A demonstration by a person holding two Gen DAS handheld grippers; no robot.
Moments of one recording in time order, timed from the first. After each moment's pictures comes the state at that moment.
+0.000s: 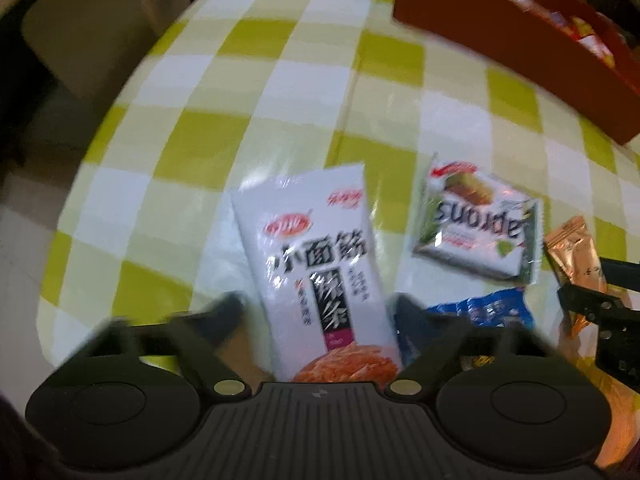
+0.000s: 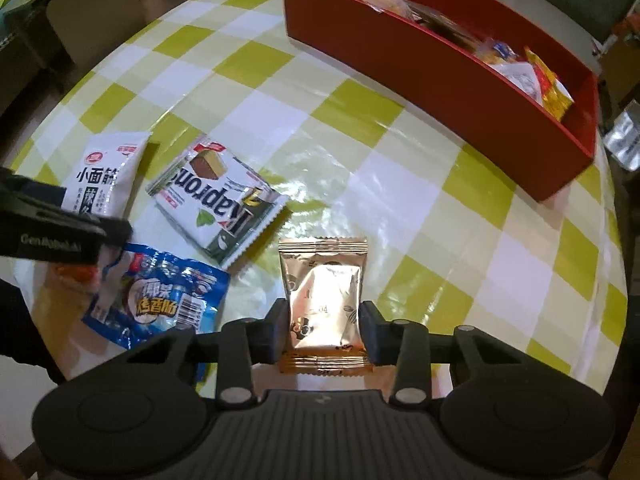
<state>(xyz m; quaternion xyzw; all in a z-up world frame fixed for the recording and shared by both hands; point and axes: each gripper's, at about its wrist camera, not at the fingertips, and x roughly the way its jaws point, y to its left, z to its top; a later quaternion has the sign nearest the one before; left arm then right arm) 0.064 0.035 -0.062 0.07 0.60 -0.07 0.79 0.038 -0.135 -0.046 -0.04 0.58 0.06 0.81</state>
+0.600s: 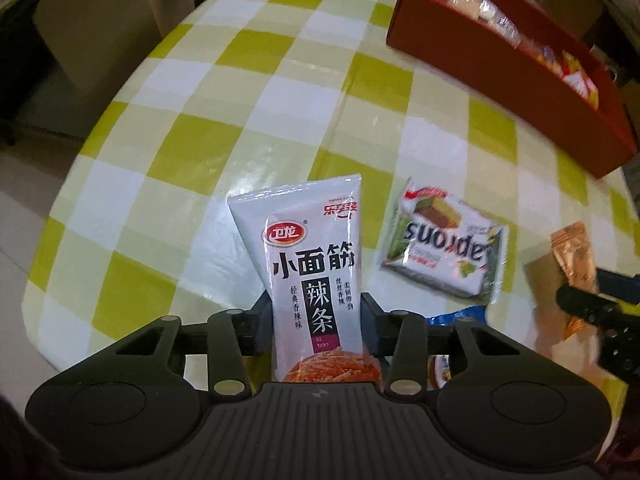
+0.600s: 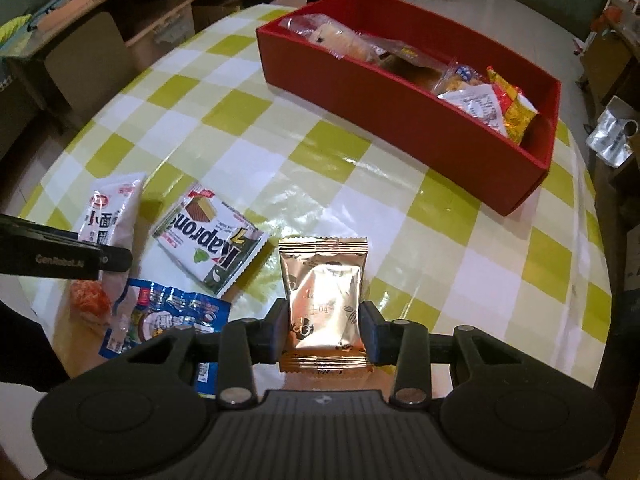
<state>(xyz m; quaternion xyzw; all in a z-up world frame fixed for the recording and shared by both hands) 0.064 0.039 -0.043 0.01 0.60 -0.07 0.80 0.032 -0.155 -0.016 0.00 0.54 0.05 0.84</state>
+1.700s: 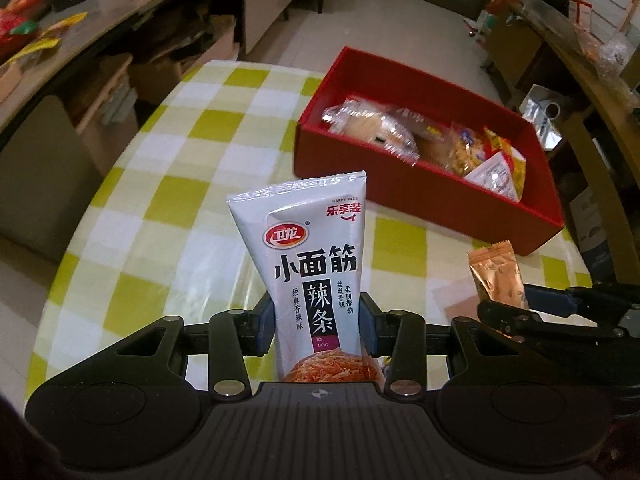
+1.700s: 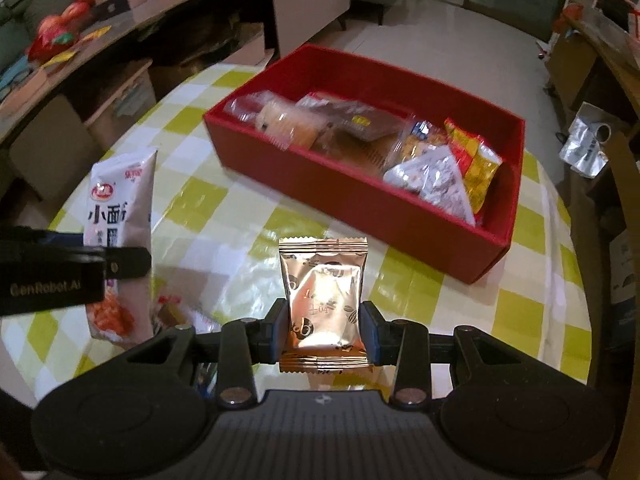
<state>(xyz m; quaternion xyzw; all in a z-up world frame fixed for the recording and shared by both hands) 0.105 -0.019 0.015 0.03 0.51 -0.14 0.85 0.083 -0.179 0.015 0.04 0.50 0.00 0.87</state>
